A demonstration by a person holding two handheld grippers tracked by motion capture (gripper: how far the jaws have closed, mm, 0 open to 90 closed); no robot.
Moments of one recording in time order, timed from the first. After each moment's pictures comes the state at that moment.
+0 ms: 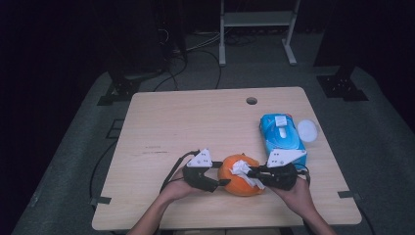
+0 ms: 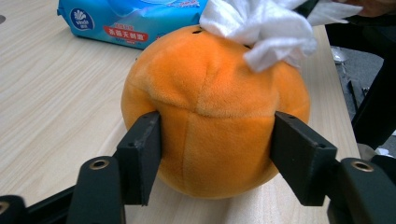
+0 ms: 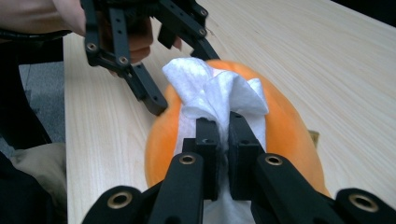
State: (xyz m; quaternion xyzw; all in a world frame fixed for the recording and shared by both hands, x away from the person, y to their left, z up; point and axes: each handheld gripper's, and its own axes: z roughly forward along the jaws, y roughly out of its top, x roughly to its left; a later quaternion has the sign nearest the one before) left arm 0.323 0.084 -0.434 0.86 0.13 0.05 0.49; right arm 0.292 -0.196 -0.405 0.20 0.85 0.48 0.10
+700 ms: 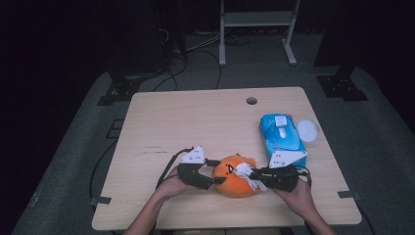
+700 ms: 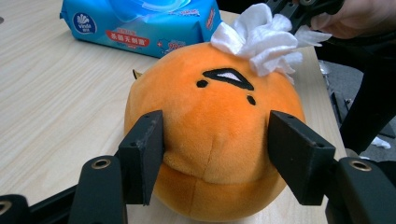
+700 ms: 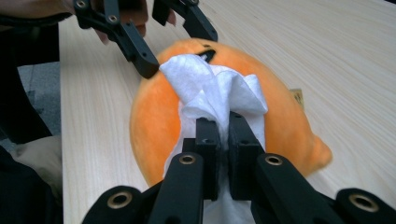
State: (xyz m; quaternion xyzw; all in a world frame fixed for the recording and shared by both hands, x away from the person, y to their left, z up) left arm 0.331 0.100 -0.435 0.85 0.13 0.02 0.51; right arm 0.295 -0.204 -0.420 0.21 0.85 0.48 0.09
